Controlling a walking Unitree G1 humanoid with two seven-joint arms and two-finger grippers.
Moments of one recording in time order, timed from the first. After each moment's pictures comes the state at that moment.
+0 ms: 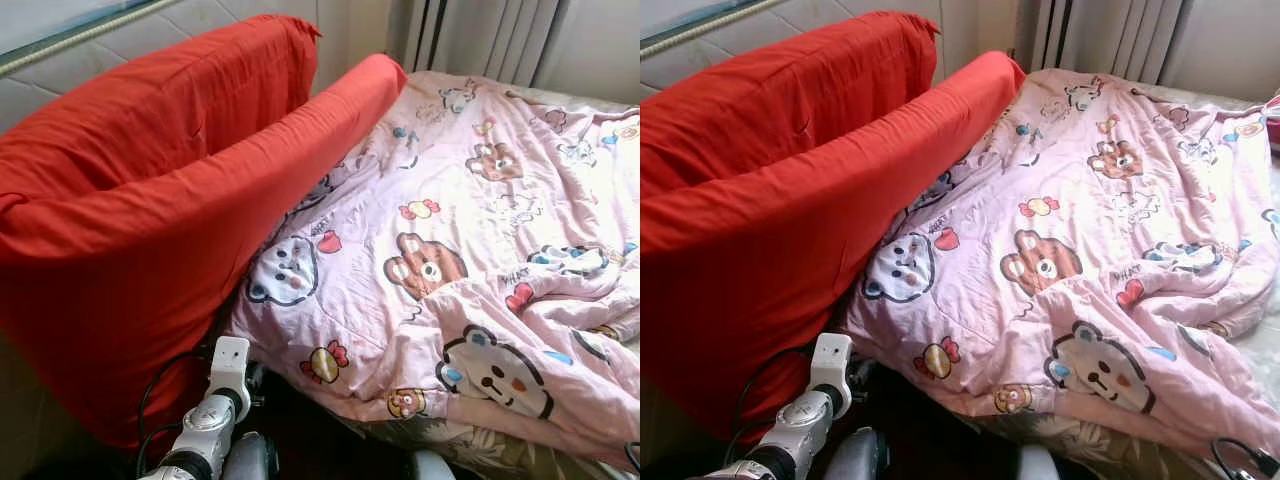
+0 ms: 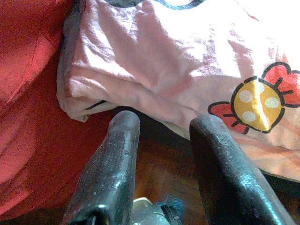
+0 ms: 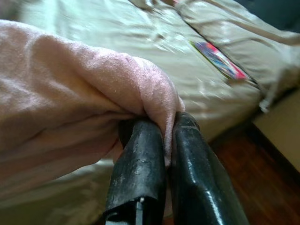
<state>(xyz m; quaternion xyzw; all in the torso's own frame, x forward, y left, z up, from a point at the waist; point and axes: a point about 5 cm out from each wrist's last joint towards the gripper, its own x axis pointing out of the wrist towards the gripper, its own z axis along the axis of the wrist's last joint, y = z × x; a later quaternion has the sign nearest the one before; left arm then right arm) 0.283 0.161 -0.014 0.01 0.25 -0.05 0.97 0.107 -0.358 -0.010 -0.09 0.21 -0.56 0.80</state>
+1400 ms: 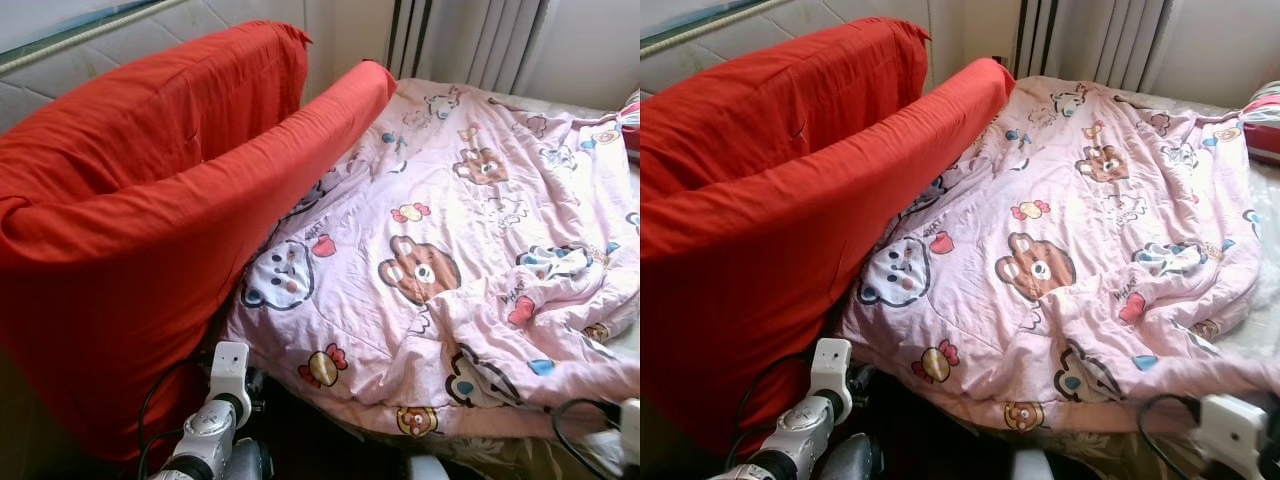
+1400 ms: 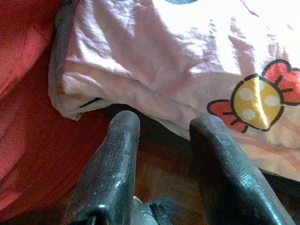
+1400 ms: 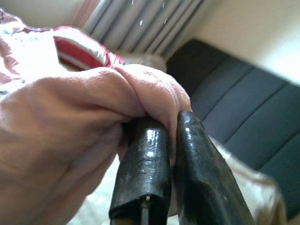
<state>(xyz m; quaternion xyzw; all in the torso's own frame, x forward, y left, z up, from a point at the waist) 0.278 0.162 -0.019 -0.01 0.26 -0.04 0.96 0.162 -0.298 0.044 -0.28 0.04 -0.47 0.84</state>
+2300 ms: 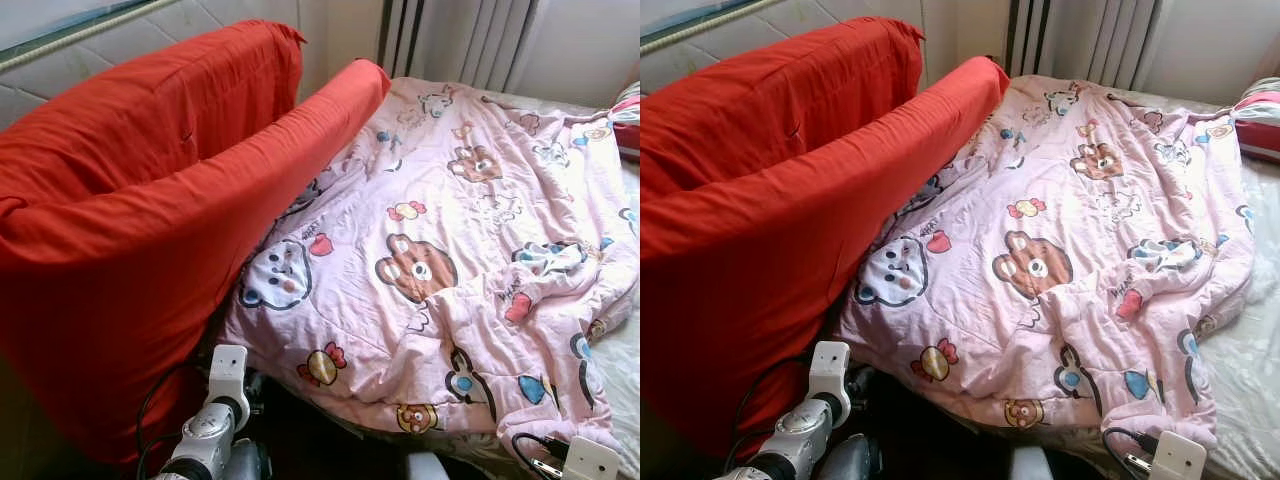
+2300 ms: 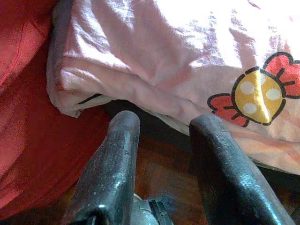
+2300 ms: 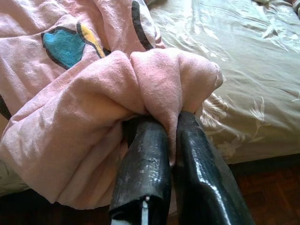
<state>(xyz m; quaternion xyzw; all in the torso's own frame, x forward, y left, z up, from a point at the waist) 0.275 0.163 -0.021 -0.01 0.27 -0.03 0.96 0.148 -0.269 -0.039 -0.08 0.26 -0.35 0.90</state>
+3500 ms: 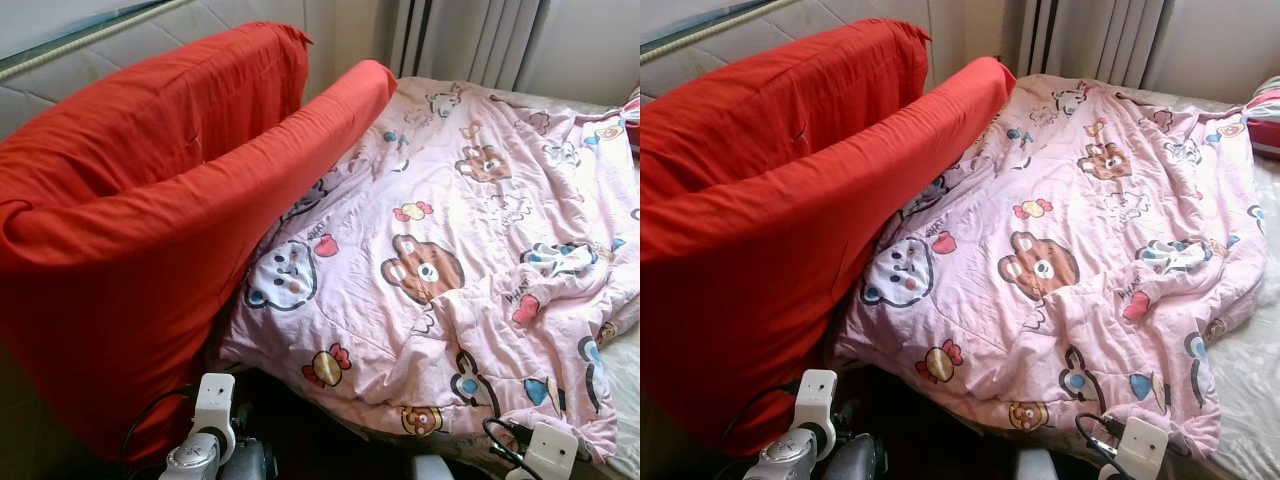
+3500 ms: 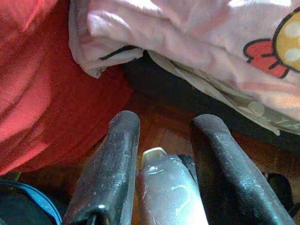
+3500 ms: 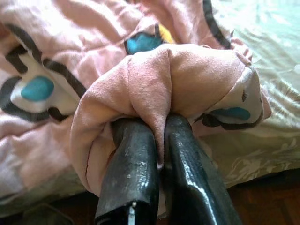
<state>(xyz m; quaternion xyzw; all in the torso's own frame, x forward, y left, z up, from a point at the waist) 0.243 0.181 -0.045 0.01 0.32 -0.02 0.95 0.173 -0.239 -0.056 0.02 0.25 -0.28 0.93</state>
